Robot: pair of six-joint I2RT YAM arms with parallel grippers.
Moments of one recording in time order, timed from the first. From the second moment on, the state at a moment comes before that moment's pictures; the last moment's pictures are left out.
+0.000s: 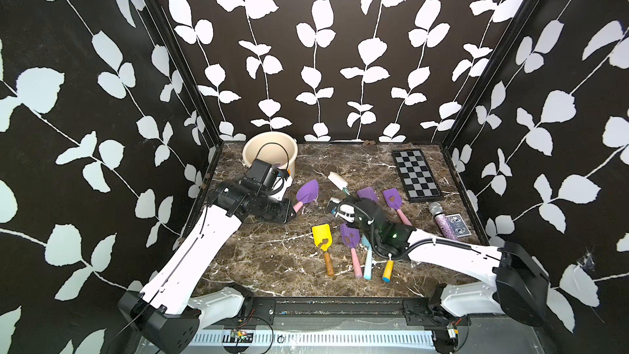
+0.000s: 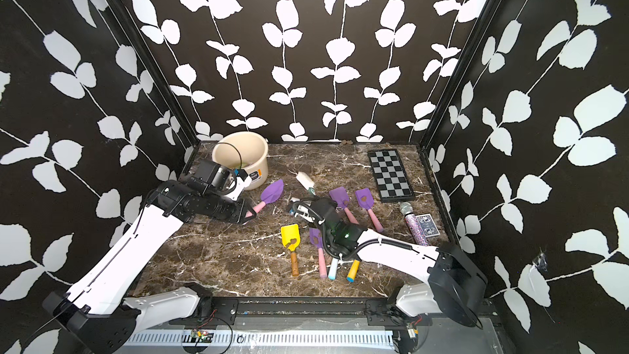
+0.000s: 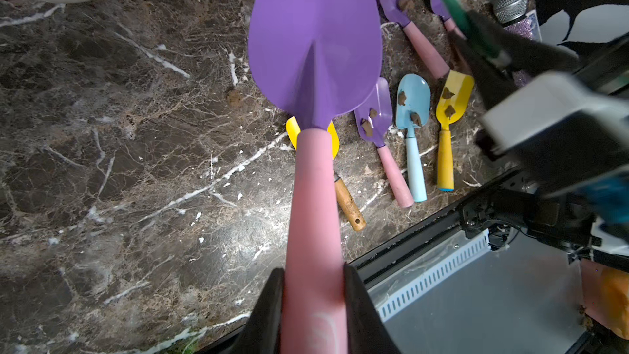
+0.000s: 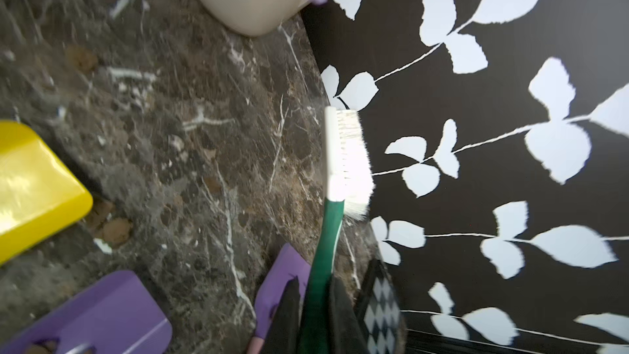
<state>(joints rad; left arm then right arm) -0.50 1.16 1.30 -1.21 0.26 -0.26 0.93 1.33 0.83 0.02 0.48 -0.63</state>
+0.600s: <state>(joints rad) -0.50 1.16 1.13 -0.98 0.19 -0.27 0.79 1.35 0.99 -0.02 -0.29 0.44</state>
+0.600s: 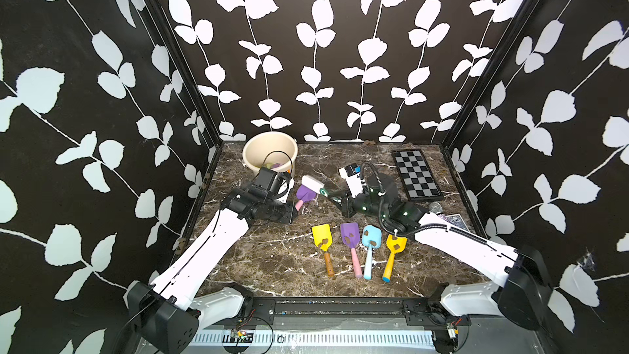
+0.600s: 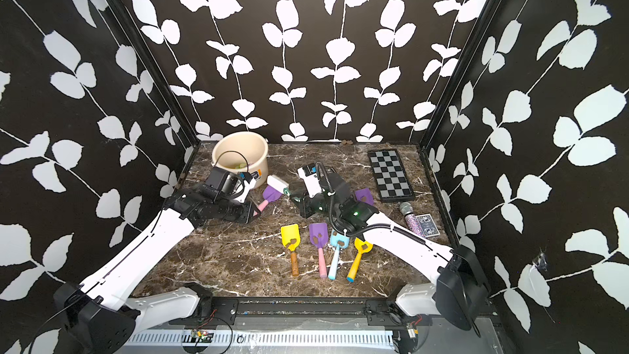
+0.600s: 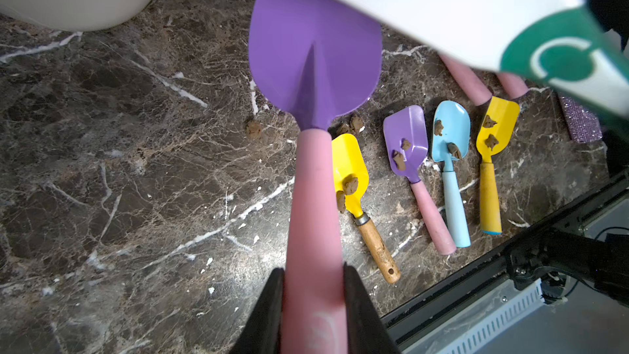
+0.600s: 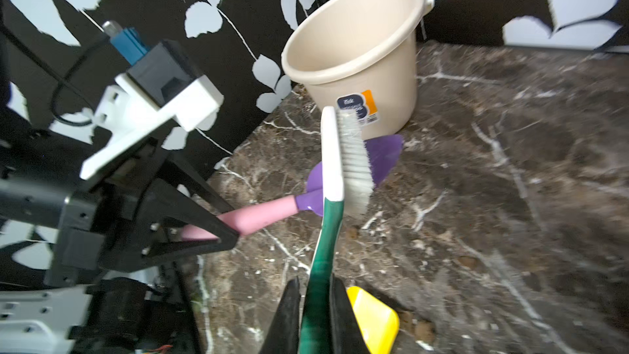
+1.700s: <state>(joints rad) -0.49 1.20 1.31 -0.82 0.10 -0.51 0.56 1.21 0.70 0.15 -0.20 0.84</state>
